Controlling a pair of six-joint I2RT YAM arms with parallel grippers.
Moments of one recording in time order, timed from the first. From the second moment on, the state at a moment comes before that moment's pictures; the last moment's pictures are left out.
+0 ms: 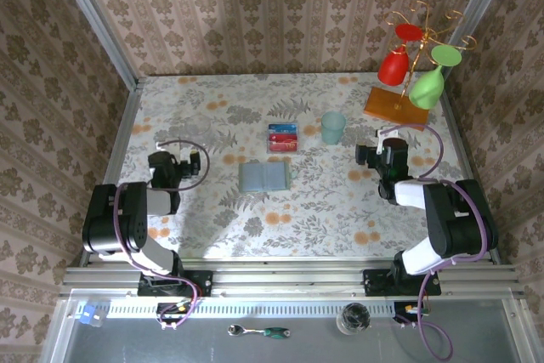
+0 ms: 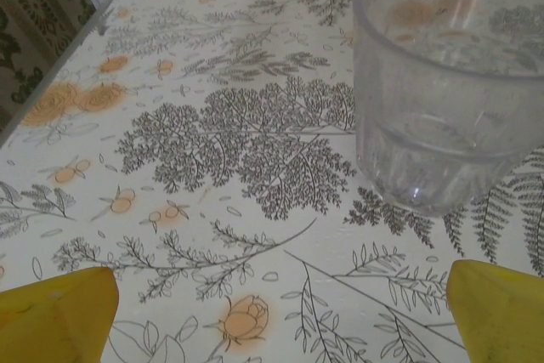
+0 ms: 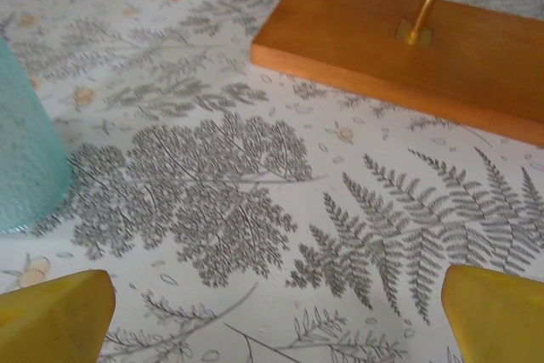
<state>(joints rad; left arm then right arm) 0.00 1.55 0.37 0.78 -0.04 0.07 0.05 1.52 0.48 0.58 0.16 0.02</state>
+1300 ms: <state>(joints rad) 0.00 1.55 0.38 0.81 0.00 0.10 0.04 1.52 0.41 0.73 0.12 0.02</state>
